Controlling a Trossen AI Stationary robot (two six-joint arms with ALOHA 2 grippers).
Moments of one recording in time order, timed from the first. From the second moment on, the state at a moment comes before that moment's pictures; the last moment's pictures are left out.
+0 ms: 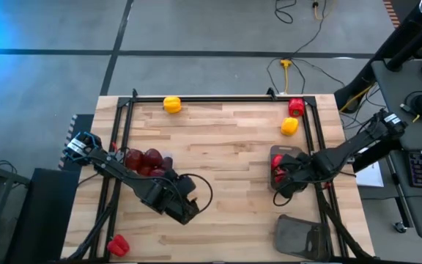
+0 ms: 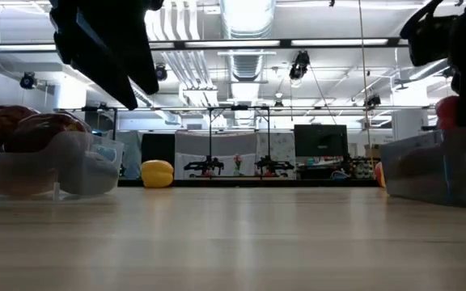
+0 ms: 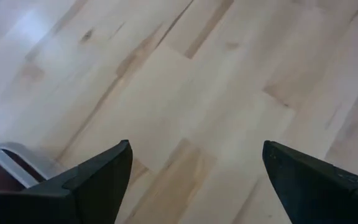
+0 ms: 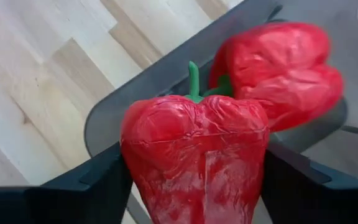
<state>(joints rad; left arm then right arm) -0.54 1.72 1.28 -0.85 -0.53 -1.07 0.46 1.12 0.76 -1.01 0.22 1.16</state>
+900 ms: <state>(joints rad) -0.56 1.73 1.31 -0.47 -0.57 -1.13 -0.63 1.20 1.08 -1.27 0.37 0.75</state>
